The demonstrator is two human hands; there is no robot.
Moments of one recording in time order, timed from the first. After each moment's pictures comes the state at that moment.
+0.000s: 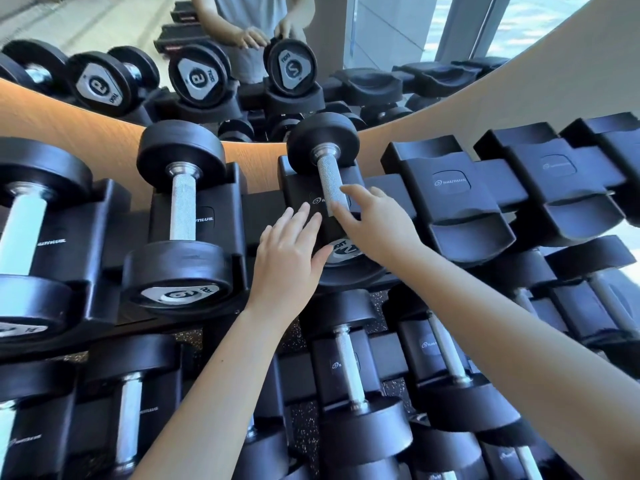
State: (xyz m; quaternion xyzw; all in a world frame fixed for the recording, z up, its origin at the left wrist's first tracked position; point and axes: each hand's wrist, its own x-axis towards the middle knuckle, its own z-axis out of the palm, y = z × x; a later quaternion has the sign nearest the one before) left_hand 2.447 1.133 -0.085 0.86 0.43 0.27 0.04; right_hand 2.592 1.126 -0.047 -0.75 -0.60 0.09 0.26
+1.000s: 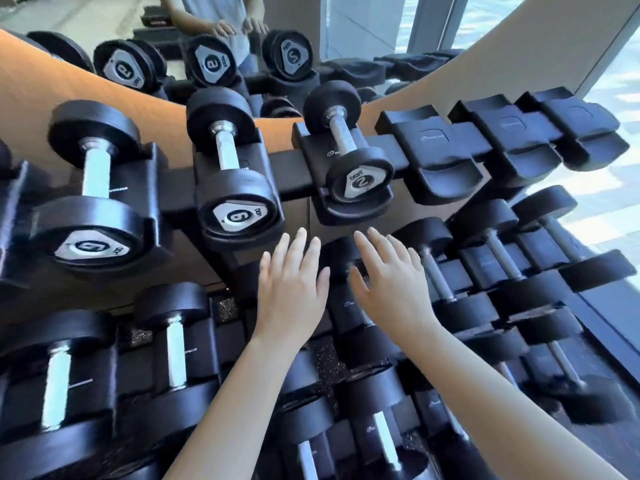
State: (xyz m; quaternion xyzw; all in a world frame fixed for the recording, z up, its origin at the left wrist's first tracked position) left_hand 2.336 0.992 -0.104 0.86 0.45 0.24 0.02; right_hand 2.469 0.937 -0.096 -0.78 -0.60 -0.08 0.18
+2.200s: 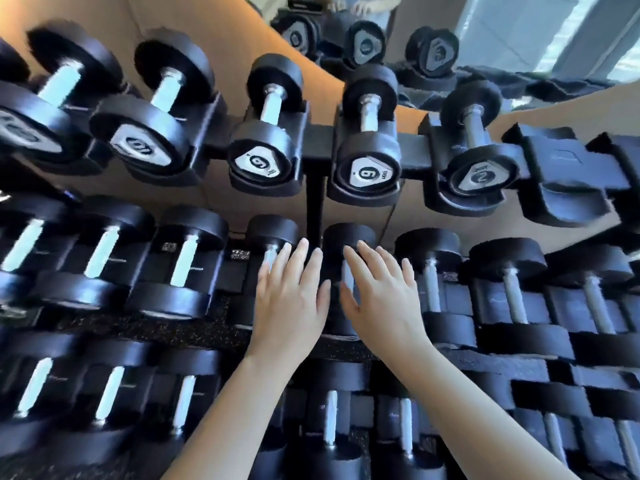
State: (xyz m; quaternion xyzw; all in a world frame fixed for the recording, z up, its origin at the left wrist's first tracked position) left_hand 2.183 0.876 -0.093 0.76 0.60 0.24 -0.01; right_hand 2.318 0.879 -0.093 -0.63 -0.75 -0.08 0.20
